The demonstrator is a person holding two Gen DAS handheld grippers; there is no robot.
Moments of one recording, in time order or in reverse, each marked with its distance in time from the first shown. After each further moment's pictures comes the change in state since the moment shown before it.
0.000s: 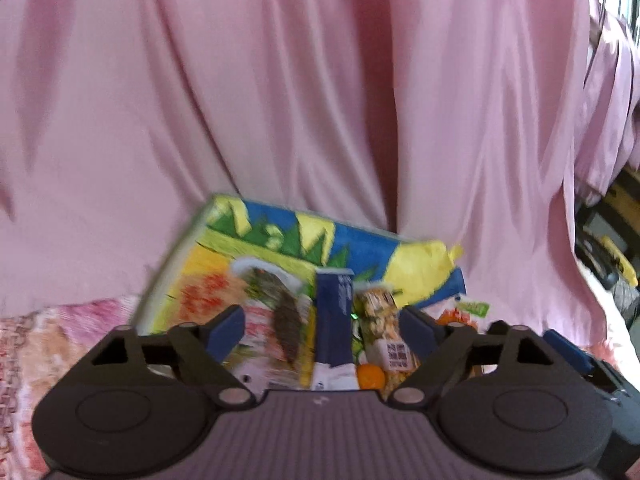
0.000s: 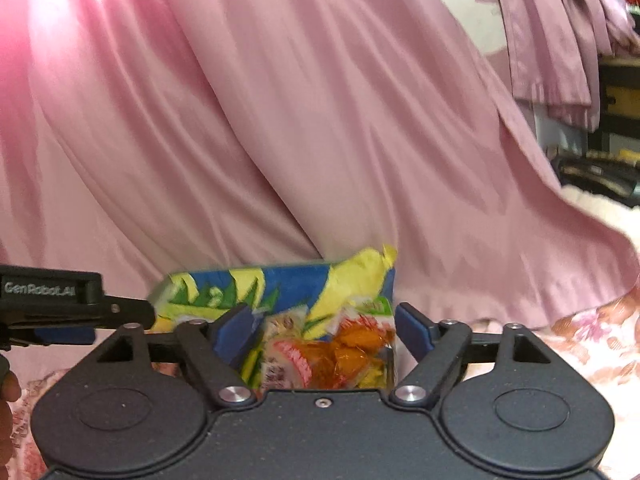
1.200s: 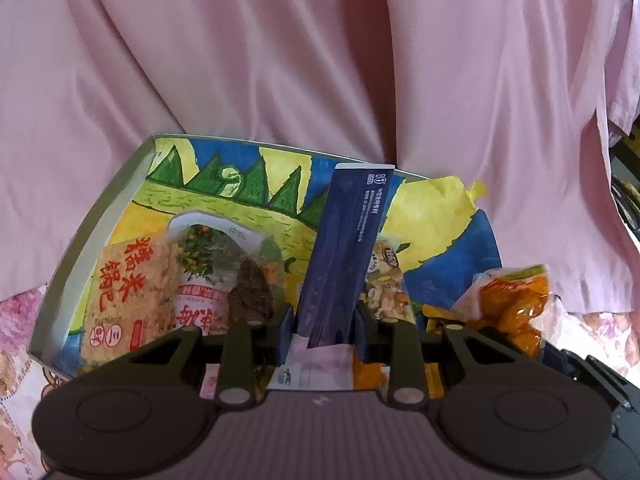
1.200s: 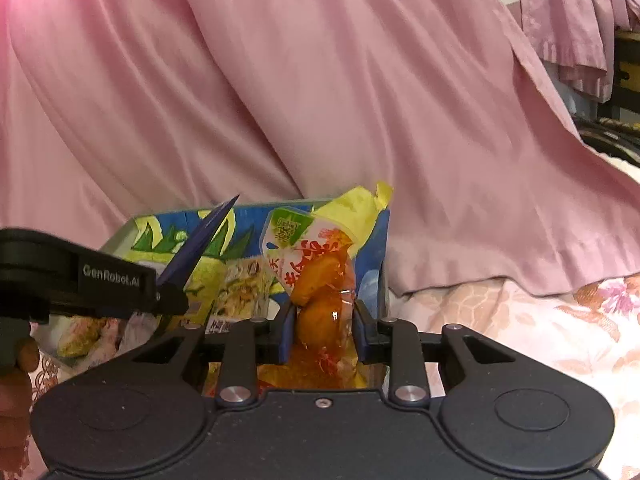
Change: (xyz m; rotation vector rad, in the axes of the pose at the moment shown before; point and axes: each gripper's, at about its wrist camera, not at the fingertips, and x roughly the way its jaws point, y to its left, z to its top) left arm 0.116 -0.029 -0.014 0.071 0.185 -0.014; right arm 0.072 -0.015 -0.037 -0.044 0.131 -0.040
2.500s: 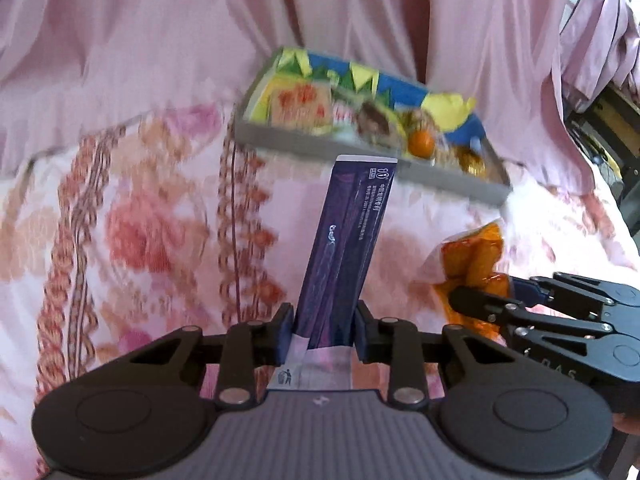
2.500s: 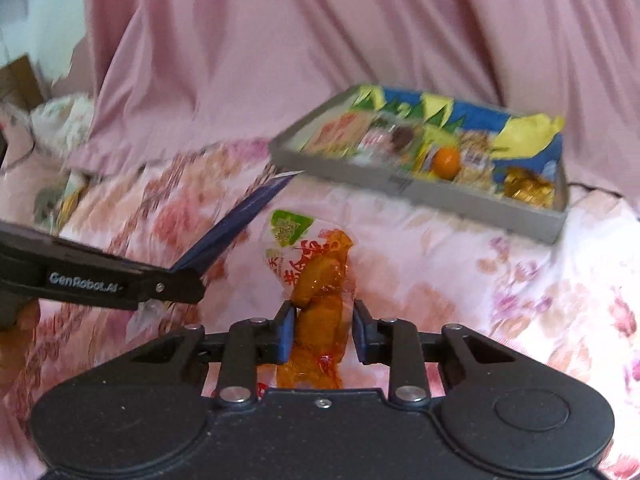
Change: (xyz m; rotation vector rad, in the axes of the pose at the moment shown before) left arm -0.183 0.098 -0.164 -0.053 0.067 -0.022; right arm -0.153 0.104 -0.088 -0.272 0.238 0.329
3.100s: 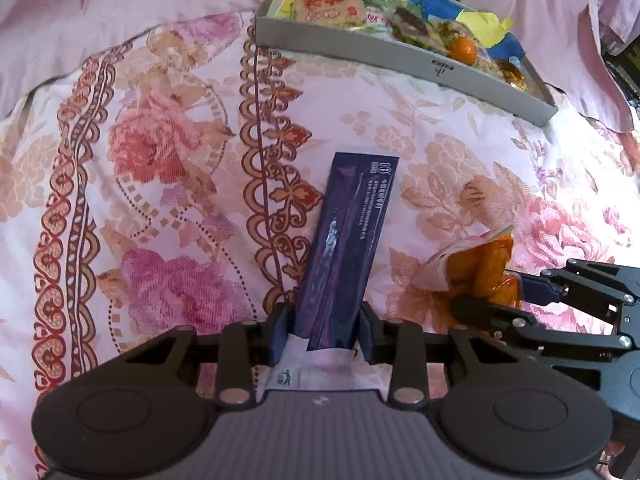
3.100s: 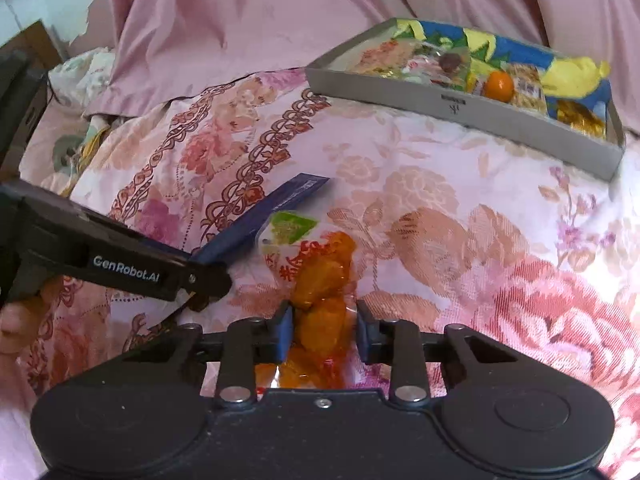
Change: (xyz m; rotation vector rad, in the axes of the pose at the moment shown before) left arm 0.029 0.020 -0.032 0.010 0.239 0.056; right arm 0.026 0.026 -0.032 -0.053 0.184 0.090
